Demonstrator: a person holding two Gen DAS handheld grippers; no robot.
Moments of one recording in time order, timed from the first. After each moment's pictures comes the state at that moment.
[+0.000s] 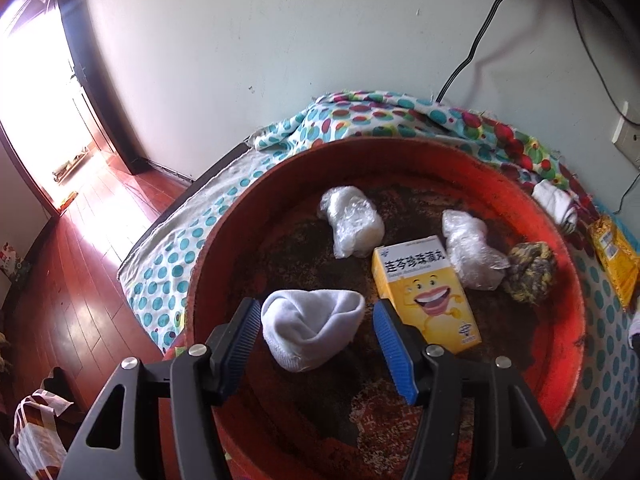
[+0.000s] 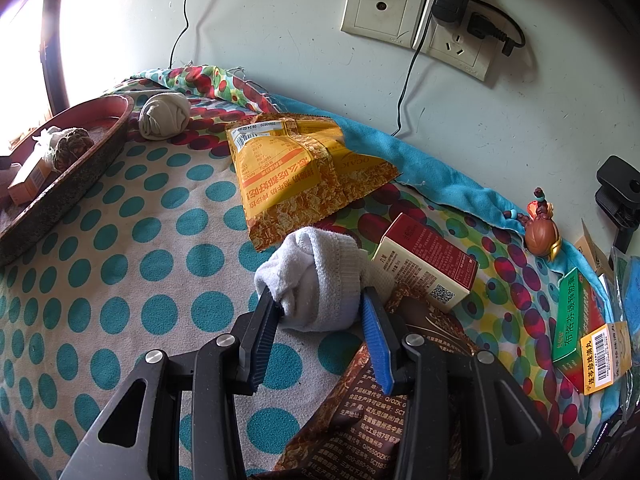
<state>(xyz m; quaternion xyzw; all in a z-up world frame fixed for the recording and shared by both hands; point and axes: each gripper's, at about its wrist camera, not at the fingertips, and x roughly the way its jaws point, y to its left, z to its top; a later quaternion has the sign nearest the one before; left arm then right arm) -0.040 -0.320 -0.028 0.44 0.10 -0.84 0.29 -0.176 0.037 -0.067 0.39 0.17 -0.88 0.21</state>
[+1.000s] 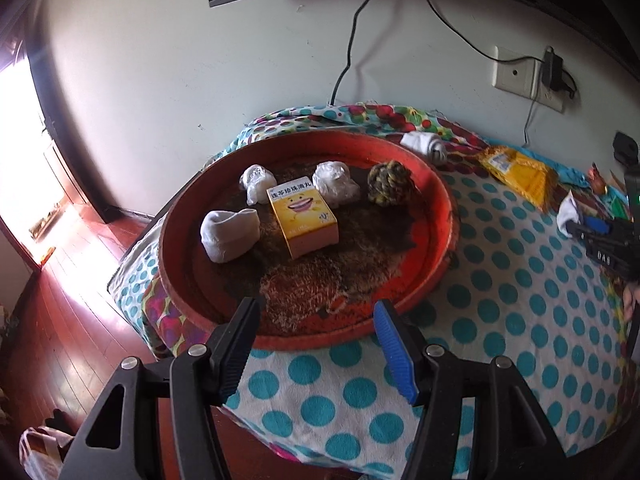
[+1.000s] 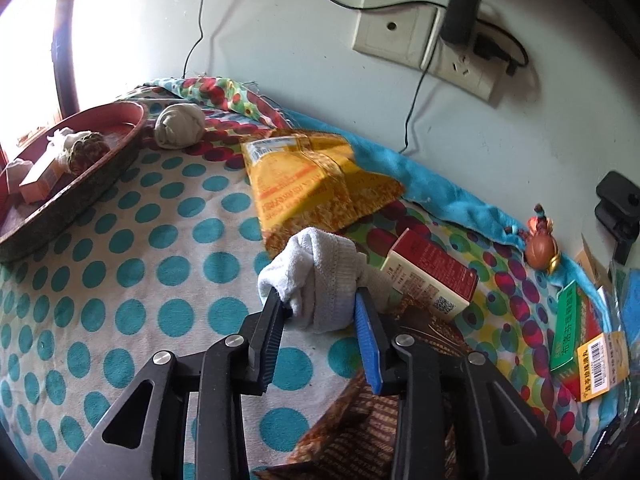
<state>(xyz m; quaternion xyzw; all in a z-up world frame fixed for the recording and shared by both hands) 0.044 -0.186 -0.015 0.41 0.03 -0.89 0.21 -0.167 0.054 -0.060 0.36 0.19 -0.88 0.23</state>
